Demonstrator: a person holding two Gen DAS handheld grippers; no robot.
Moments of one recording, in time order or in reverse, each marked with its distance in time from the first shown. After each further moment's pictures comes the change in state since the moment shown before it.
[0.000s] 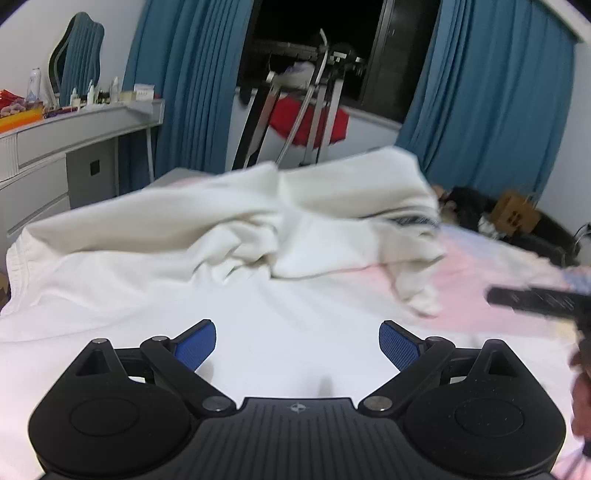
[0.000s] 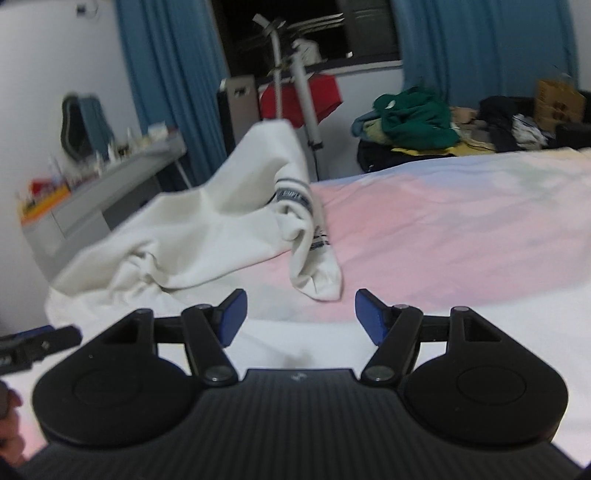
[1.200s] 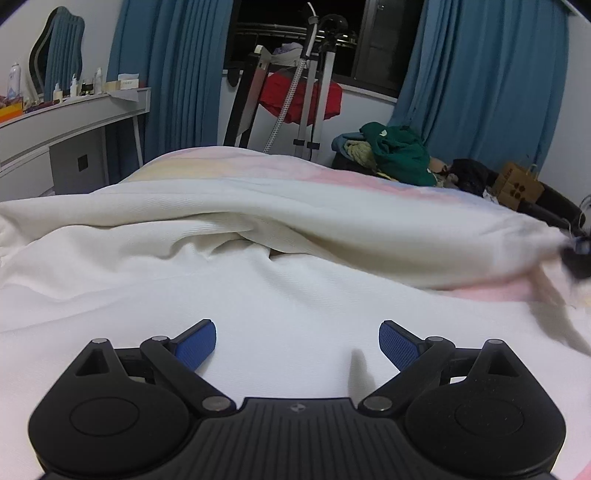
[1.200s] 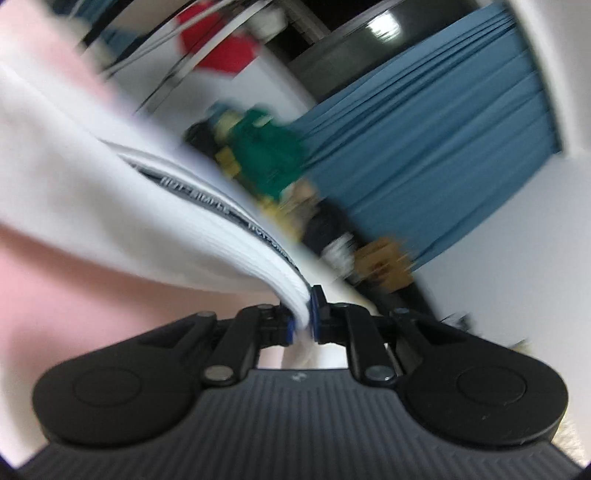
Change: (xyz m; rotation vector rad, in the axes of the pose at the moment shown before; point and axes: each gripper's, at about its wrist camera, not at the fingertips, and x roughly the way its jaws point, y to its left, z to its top) left arm 0.070 0.038 -0.018 0.053 0.055 -0.006; right arm 0.088 -0.100 0.005 -0.723 0.077 -0.737
